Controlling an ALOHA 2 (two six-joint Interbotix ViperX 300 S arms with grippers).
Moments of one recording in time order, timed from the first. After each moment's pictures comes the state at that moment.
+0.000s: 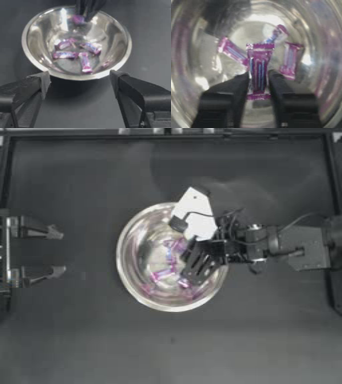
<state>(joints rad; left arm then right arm) 0.21 -1.04 1.22 -0.03 0.12 -0.05 -0.09 0.03 0.43 -0.36 0.60 0.82</state>
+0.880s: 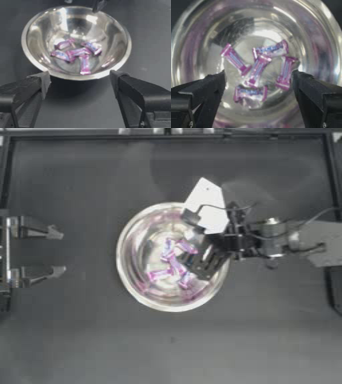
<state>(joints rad) 0.21 -1.04 1.22 -0.03 0.12 -0.05 -0.10 -0.08 0.48 -0.42 0.56 0.82</state>
